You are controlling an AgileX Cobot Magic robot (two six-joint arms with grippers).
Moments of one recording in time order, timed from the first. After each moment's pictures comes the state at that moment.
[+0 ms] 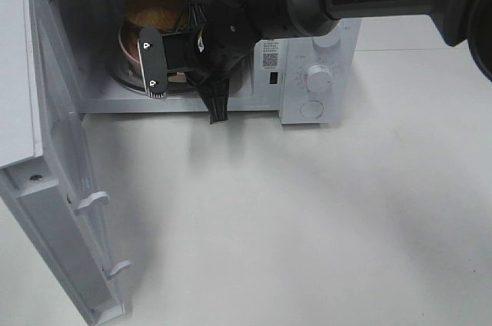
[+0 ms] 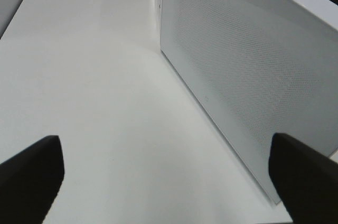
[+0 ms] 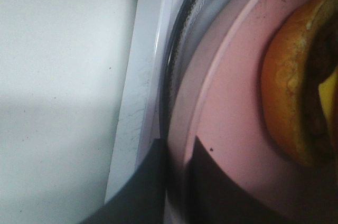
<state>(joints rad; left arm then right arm) -0.05 0.00 -0.52 -0.06 1.07 0.02 0.69 2.28 -1.75 -0.32 0.34 -1.00</state>
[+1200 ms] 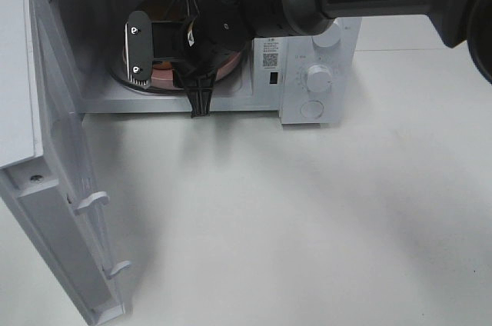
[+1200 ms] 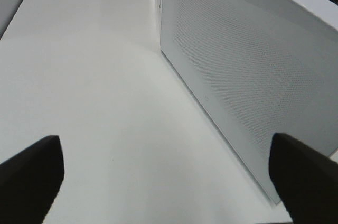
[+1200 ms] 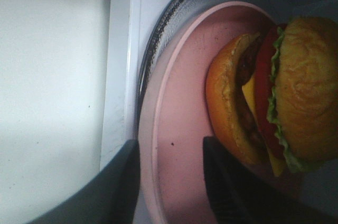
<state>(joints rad) -0.05 0.00 -0.52 -0.06 1.07 0.02 0.71 2.28 -1.76 -0.30 0.28 -0.91</state>
